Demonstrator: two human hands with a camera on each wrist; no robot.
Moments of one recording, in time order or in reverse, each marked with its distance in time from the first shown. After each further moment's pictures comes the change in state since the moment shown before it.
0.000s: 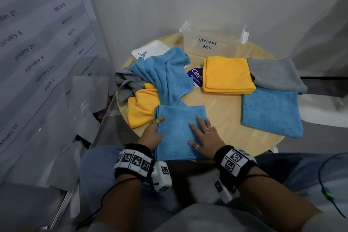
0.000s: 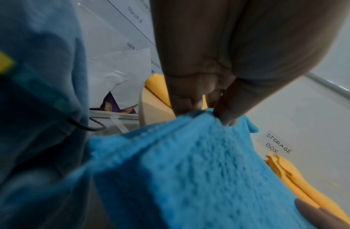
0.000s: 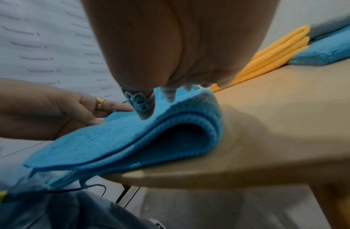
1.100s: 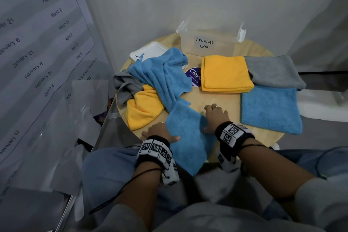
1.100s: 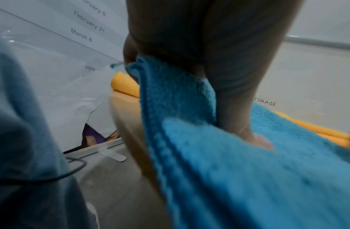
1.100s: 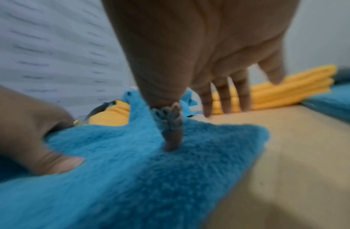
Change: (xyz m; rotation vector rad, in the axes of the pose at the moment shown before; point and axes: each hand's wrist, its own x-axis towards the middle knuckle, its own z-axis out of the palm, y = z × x) left_hand 0.020 0.024 0.028 0.743 0.023 -0.312; right_hand 0.035 0.020 -0.050 -0.012 0.063 0.276
